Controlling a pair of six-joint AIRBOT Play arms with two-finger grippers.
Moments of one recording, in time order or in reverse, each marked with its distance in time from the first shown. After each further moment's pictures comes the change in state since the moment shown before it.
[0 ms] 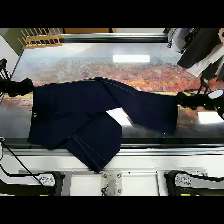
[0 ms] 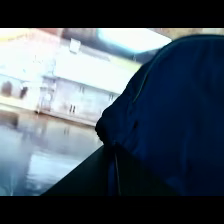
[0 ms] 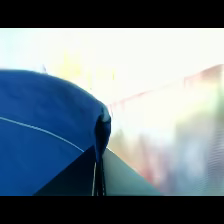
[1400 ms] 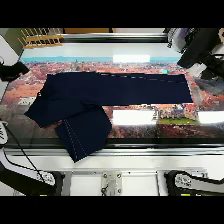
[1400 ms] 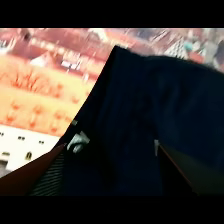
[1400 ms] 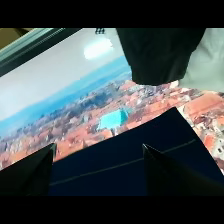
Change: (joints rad) left arm 0.043 -0.185 0.299 0.033 0.010 -0.074; right arm 0.045 0.078 0.261 -0.037 -0.313 0.087
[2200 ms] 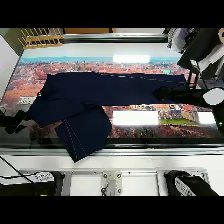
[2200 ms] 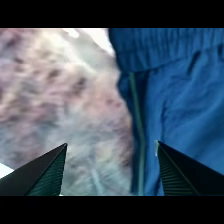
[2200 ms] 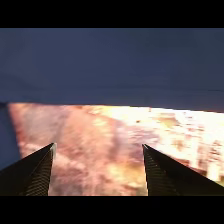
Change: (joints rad) left arm 0.283 0.213 -0.751 -0.062 0.087 0.034; right arm 0.359 0.360 -0.374 0.019 0.379 -0.088
